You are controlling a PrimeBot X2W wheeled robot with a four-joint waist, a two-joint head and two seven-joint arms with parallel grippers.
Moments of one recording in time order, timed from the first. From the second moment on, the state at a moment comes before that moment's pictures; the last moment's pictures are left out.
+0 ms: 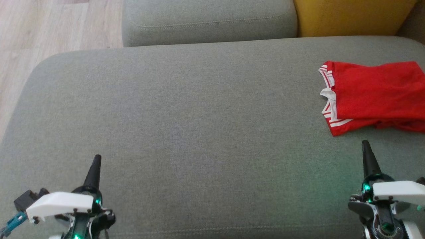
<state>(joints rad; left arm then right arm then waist) -0.01 0.11 -0.04 0.25 -1.37 -0.06 0.02 -0.01 -0.06 -0.07 0.22 1.33 0.12 0.07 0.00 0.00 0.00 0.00</state>
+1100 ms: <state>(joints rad) -0.05 0.06 0.06 0.27 -1.62 -0.12 0.10 -0.06 -0.06 -0.10 0.27 1.63 0.12 0.08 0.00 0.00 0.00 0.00</state>
